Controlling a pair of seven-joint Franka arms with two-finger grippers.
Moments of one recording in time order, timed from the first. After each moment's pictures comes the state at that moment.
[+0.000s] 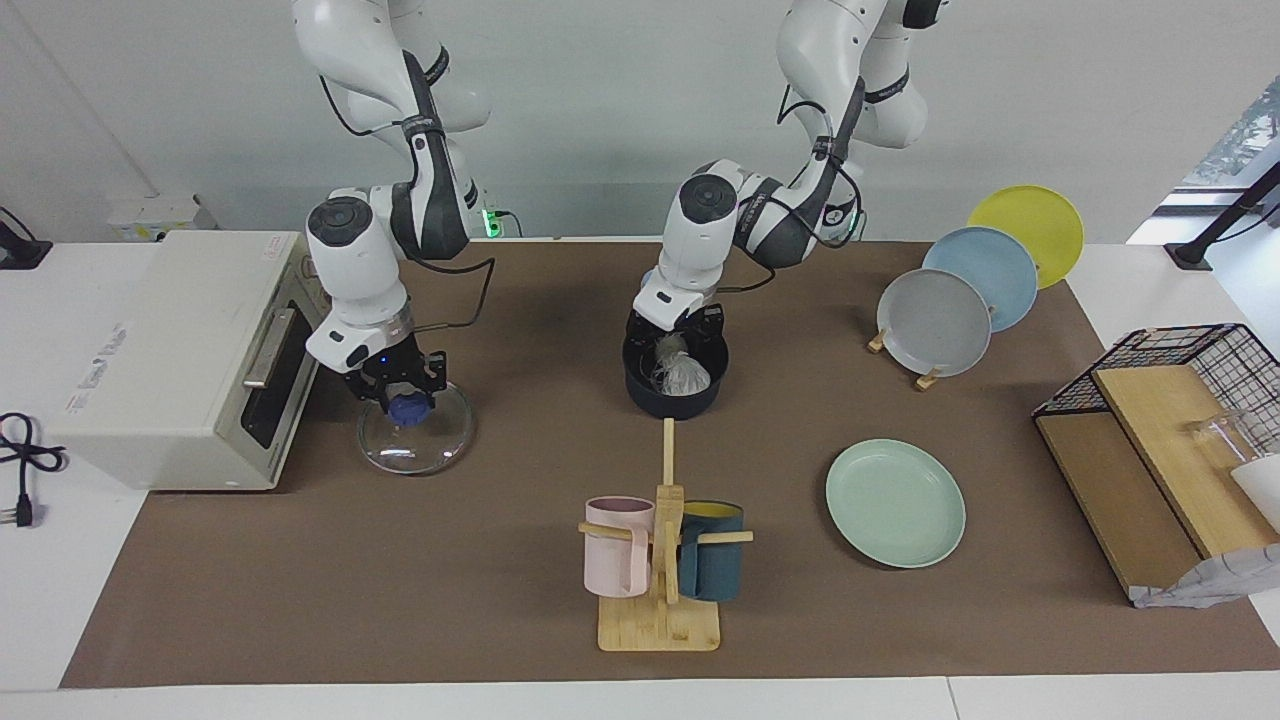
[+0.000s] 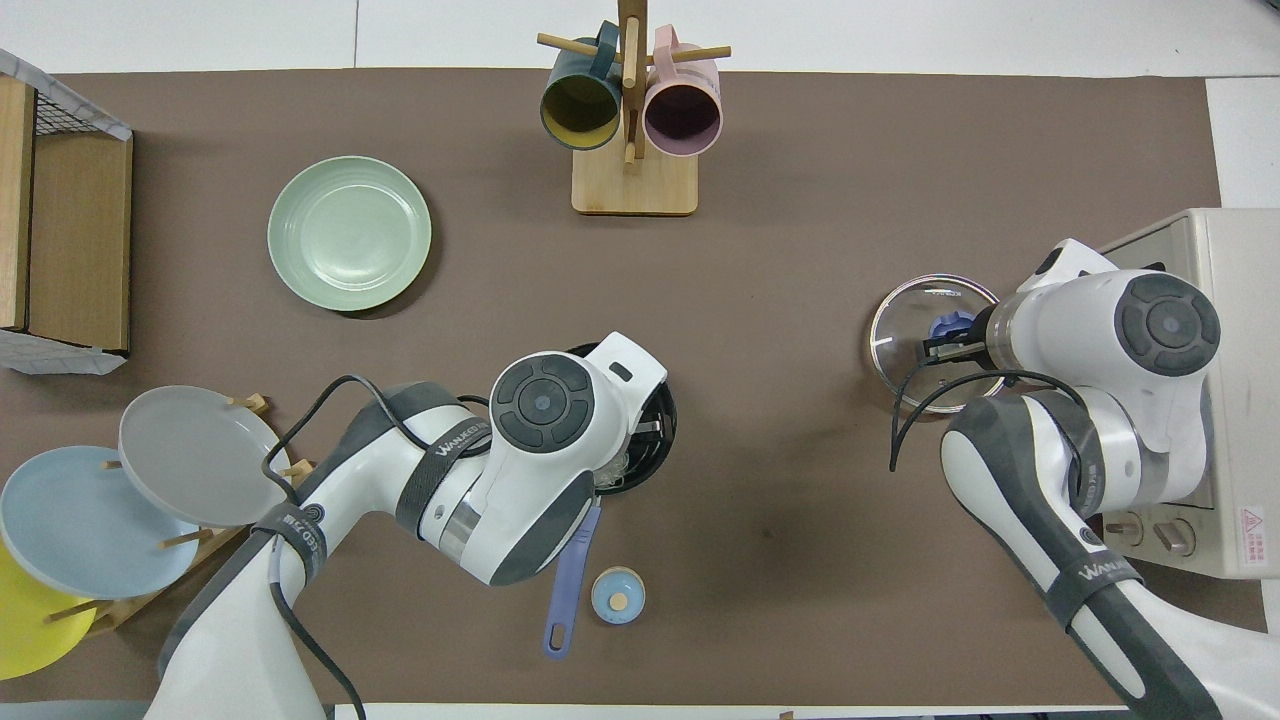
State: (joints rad) left arm -0.61 0.23 -0.14 -2.03 -0.10 2.27 -0.69; right arm 0.11 0.07 -0.04 -2.24 -0.05 2.42 -0.03
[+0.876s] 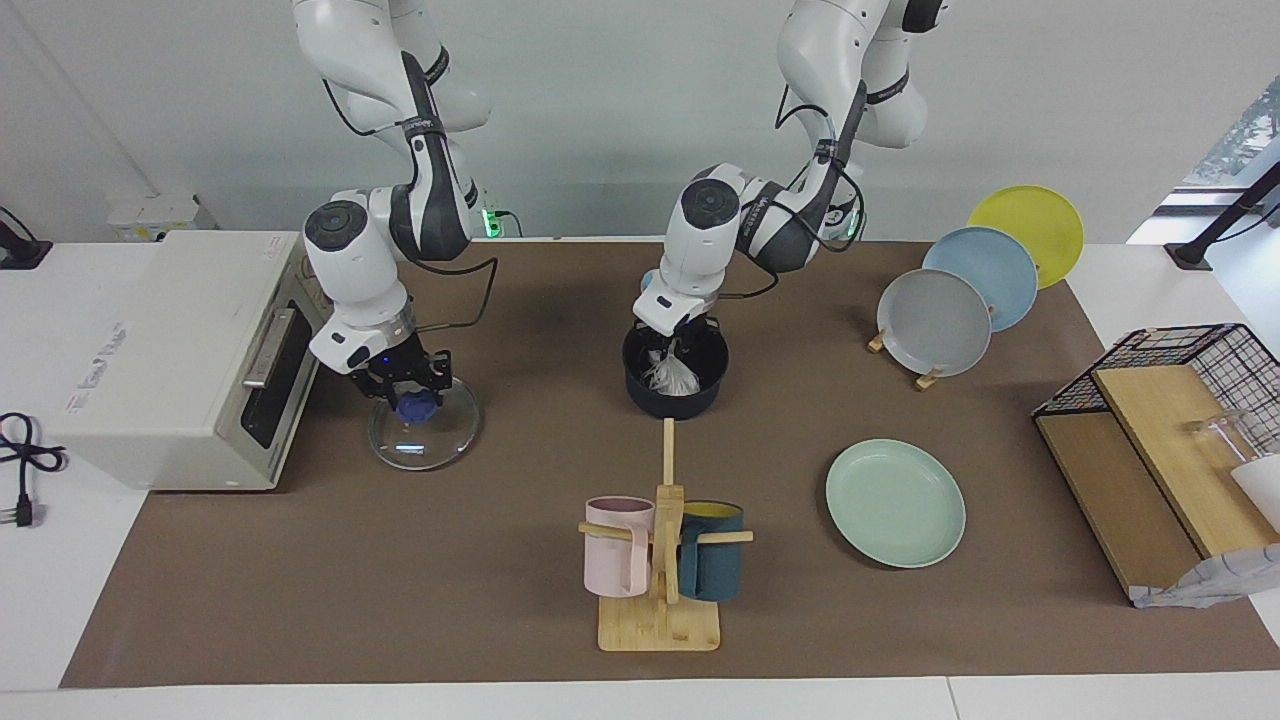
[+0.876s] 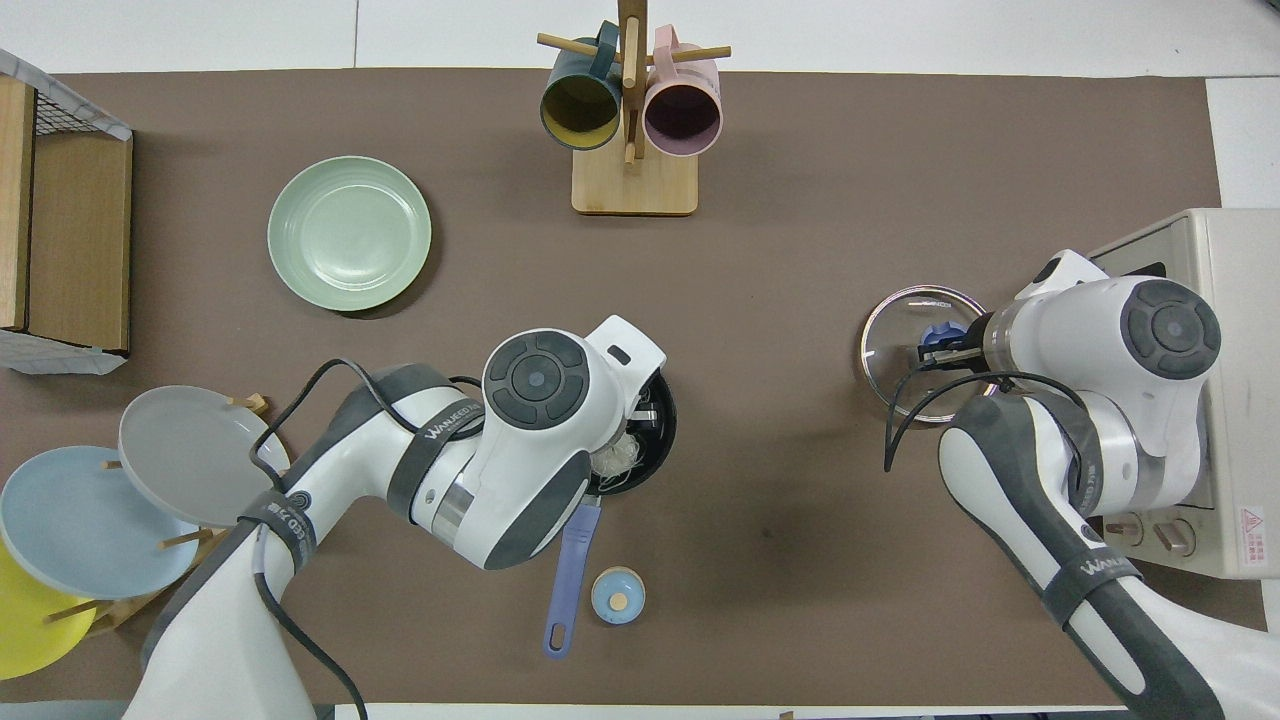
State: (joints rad) left arm -0.60 0.21 -0.13 -1.96 -0.10 2.16 -0.66; right arm 0.11 0.07 -0.04 -2.26 0.01 2.42 -0.04
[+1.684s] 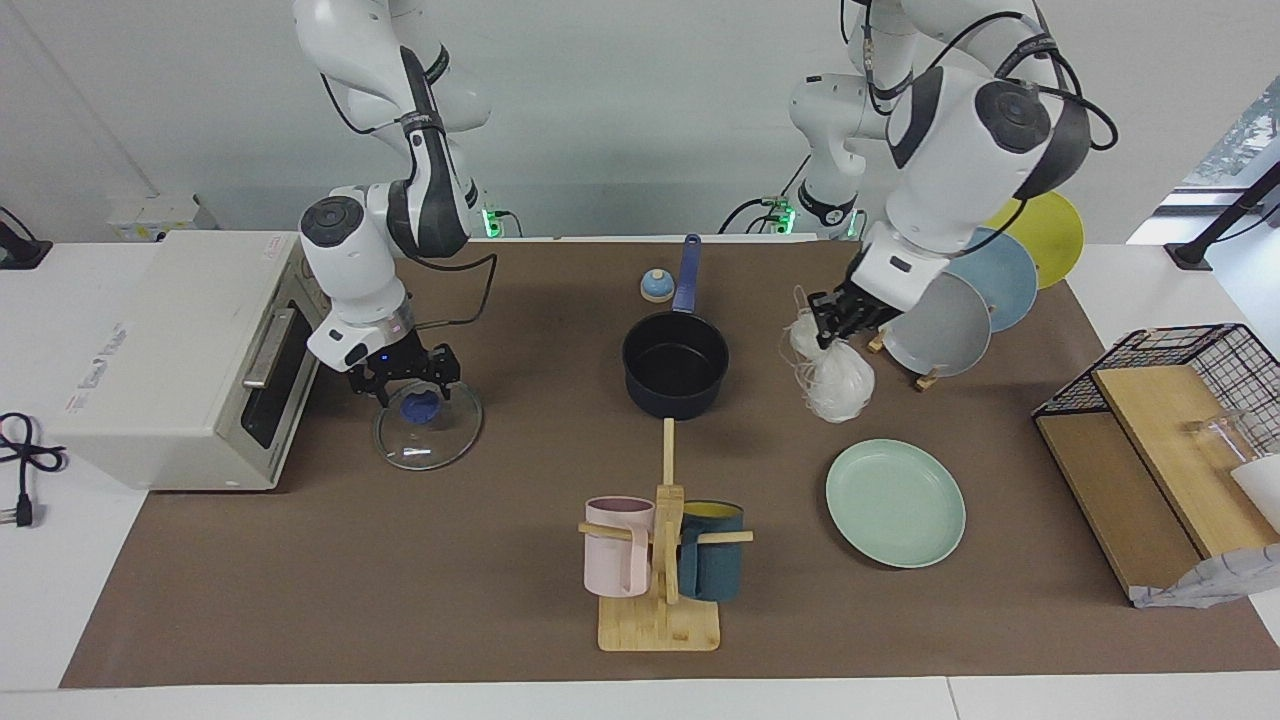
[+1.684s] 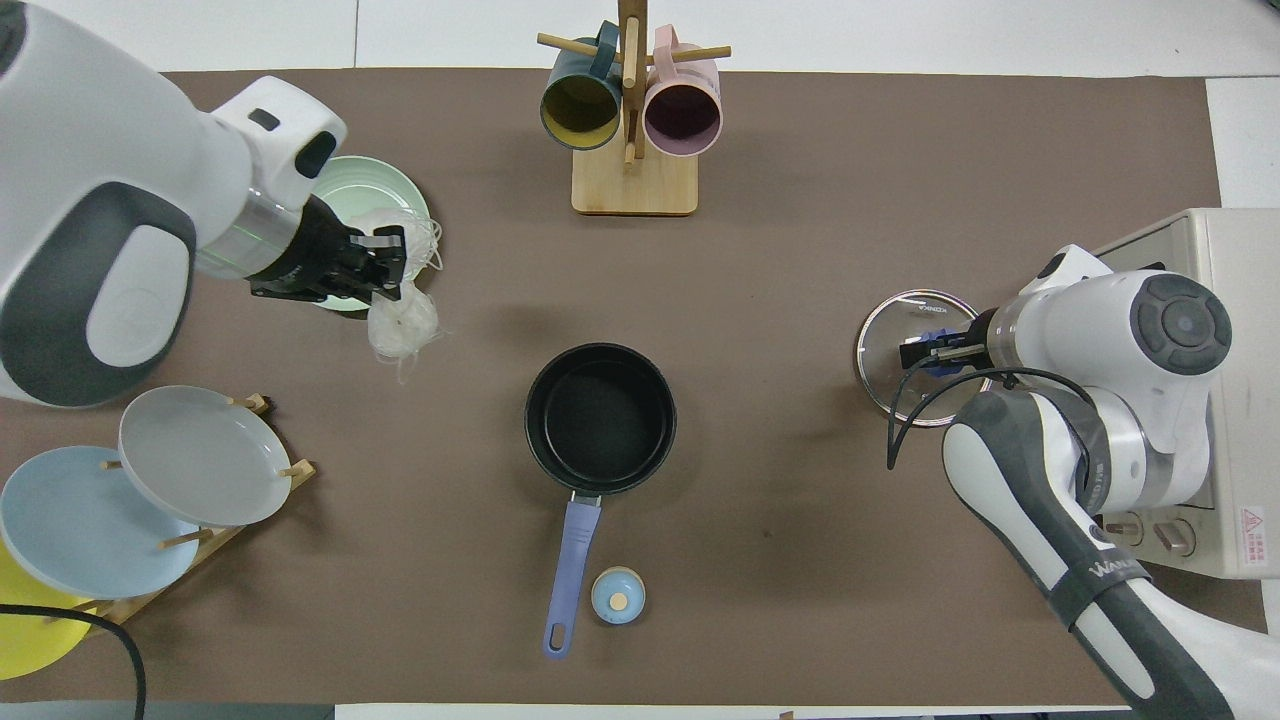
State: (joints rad) left arm -0.18 0.17 -0.11 -1.57 -0.16 1.73 -0.34; right arm 0.11 0.06 -0.04 -2.22 0.02 2.36 -0.05
